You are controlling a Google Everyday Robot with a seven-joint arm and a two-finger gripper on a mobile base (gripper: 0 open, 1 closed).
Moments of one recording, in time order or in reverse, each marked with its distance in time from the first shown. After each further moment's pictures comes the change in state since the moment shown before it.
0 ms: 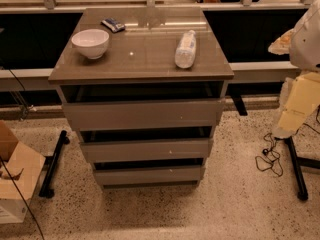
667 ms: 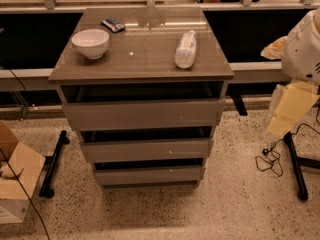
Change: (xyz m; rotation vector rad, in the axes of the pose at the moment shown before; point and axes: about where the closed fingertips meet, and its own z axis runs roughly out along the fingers) arm -0.009 0.002 0.014 0.018 -0.054 -0.008
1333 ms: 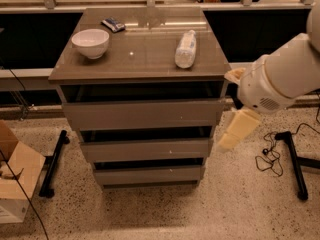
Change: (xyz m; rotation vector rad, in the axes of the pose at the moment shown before) arm -0.035 0.007 0.087 -0.006 -0.207 0.038
